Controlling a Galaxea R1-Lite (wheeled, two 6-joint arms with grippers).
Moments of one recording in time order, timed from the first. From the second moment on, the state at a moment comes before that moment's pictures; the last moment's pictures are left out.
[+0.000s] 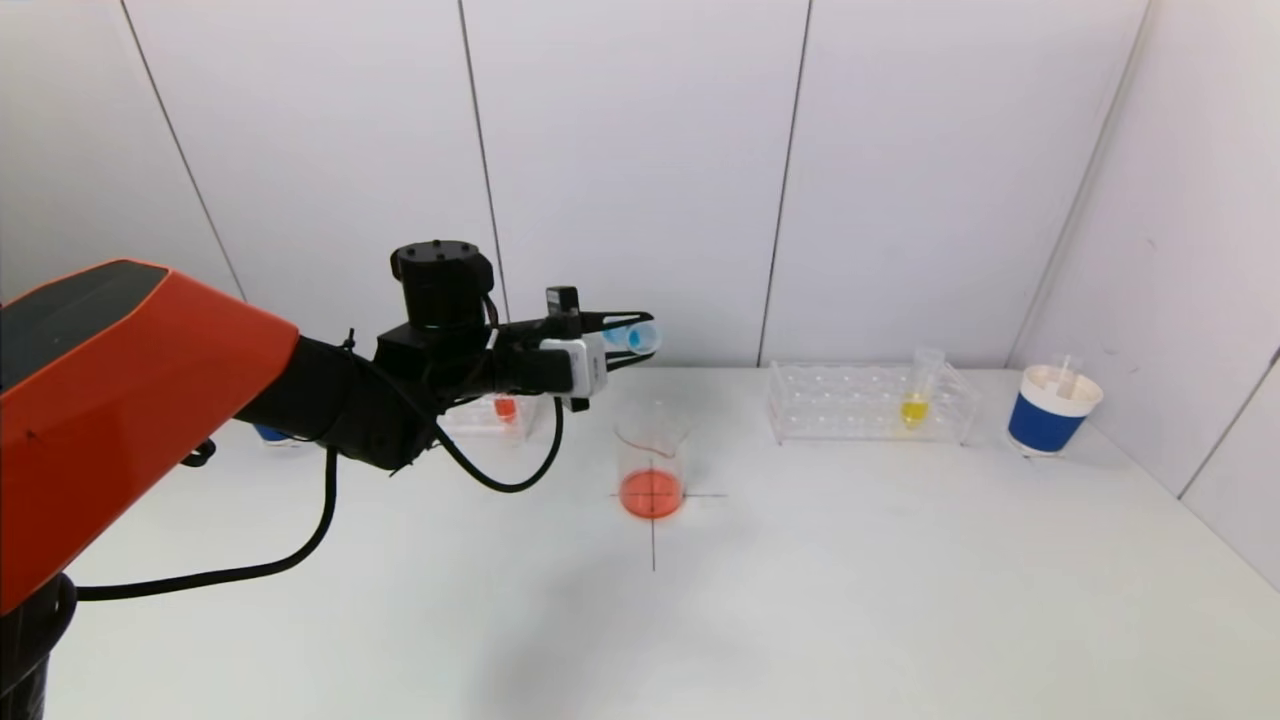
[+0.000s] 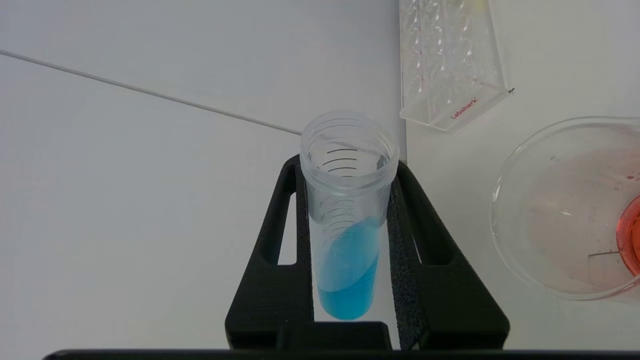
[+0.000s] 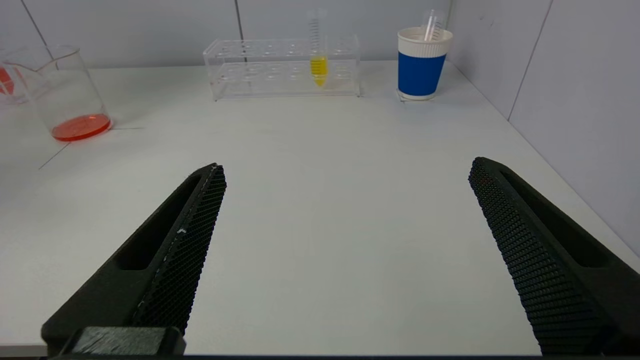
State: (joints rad) left arm -0.38 2.13 -1.25 -0.86 -0.79 1.25; right arm 0.01 0.00 0.00 -0.01 -0.03 0.04
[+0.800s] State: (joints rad) left arm -0.38 2.17 -1.21 -0.86 -0.80 1.47; right arm 0.01 0.00 0.00 -0.01 -0.03 0.04
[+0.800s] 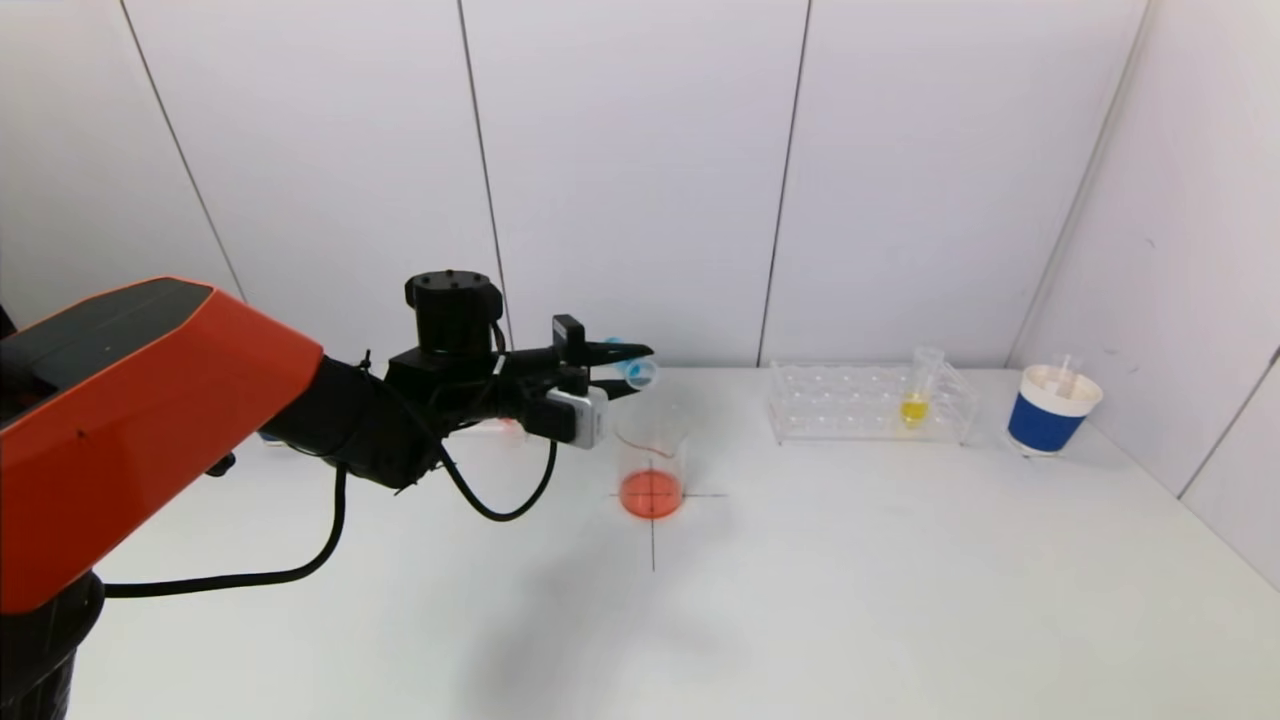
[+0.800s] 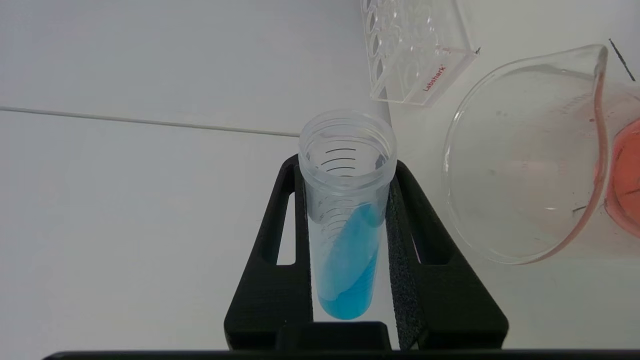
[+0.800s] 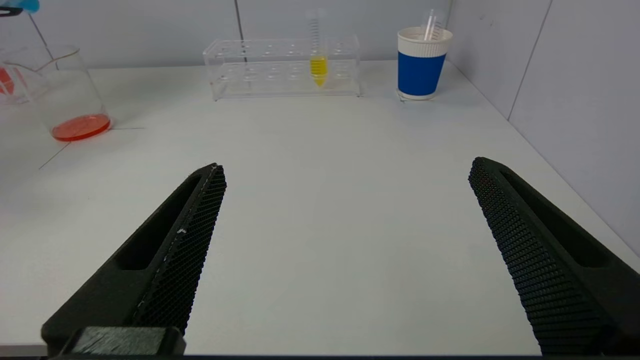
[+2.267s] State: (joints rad) left arm -0.38 2.19 -1.21 -0.86 -0.76 1.61; right arm 0.01 0.00 0.00 -0.01 -0.03 0.04
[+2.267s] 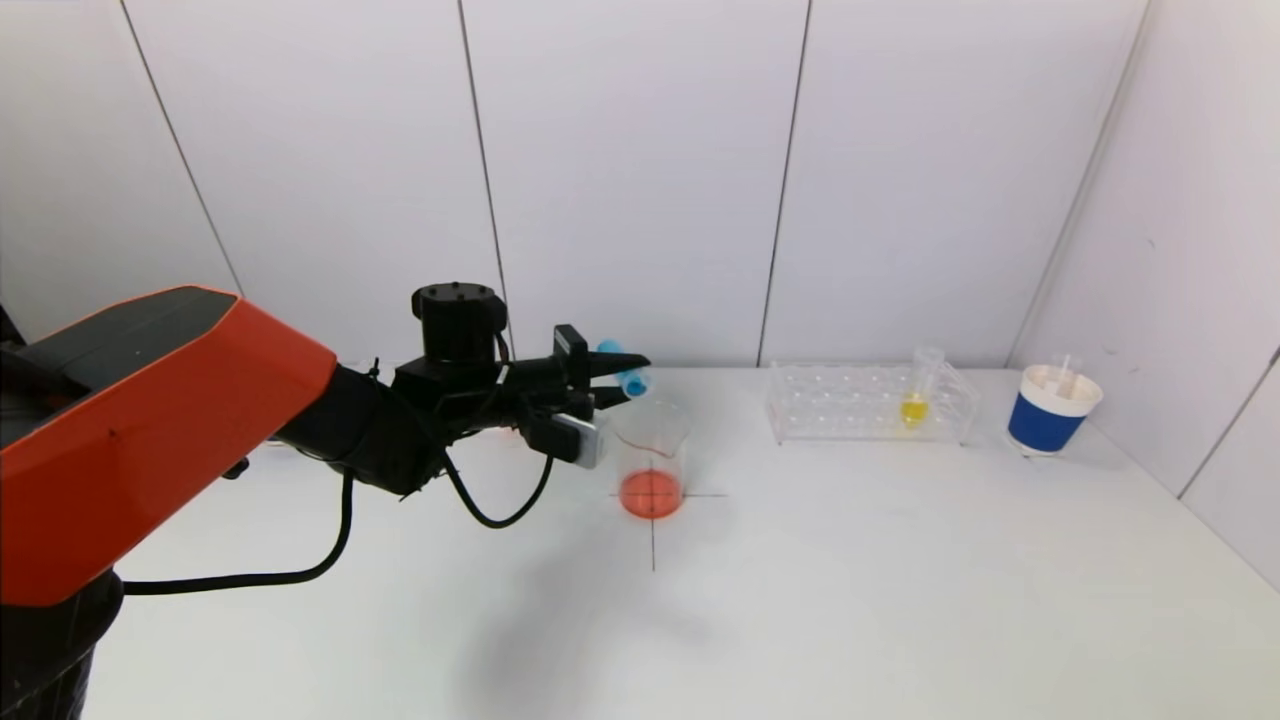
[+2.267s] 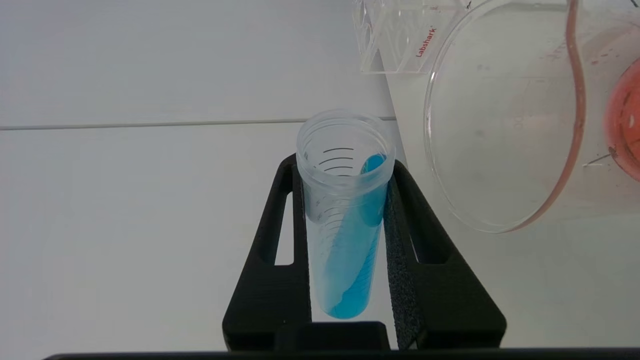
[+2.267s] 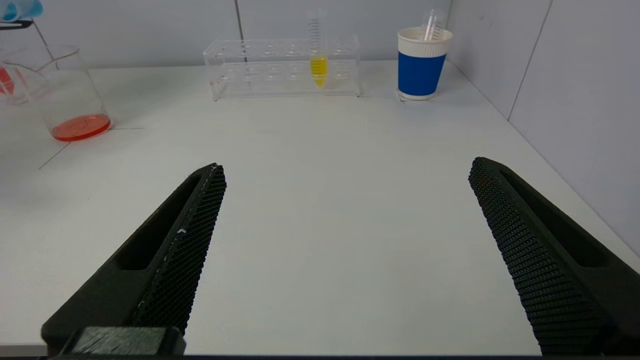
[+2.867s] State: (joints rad) left arm -0.38 2.19 -1.21 -0.86 -0.70 1.68; right arm 0.01 0.00 0.00 -0.01 -0.03 0.04
